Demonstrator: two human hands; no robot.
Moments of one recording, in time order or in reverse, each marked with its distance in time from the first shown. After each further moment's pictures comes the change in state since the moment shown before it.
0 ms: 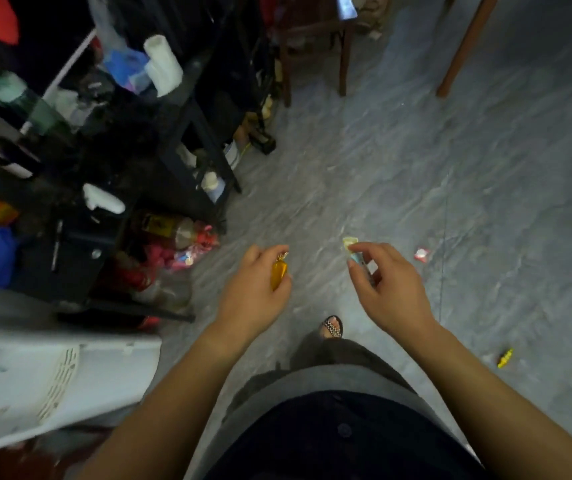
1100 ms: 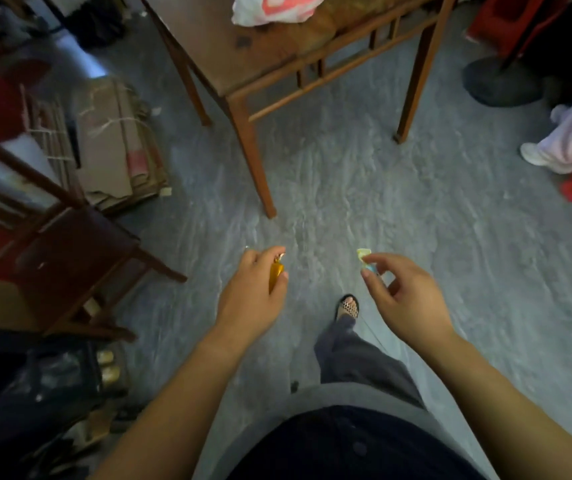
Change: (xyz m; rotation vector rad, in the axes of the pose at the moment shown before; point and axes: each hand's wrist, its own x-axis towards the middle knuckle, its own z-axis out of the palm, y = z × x) left_hand 0.788 0.442 0.121 0.171 -0.364 0.694; right_hand 0.619 0.268 -0.318 -0.029 0.625 0.556
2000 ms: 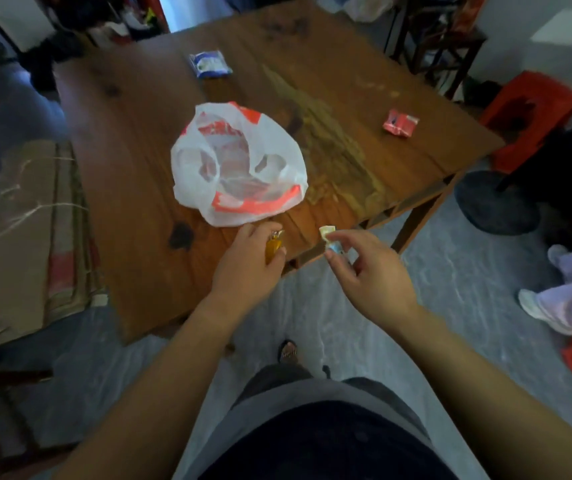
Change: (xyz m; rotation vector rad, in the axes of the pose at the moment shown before) left_hand 0.676 0.090 -0.060 -0.097 0.089 0.063; right_hand 0.679 -0.033 -0.045 -0.120 0.010 -0.251
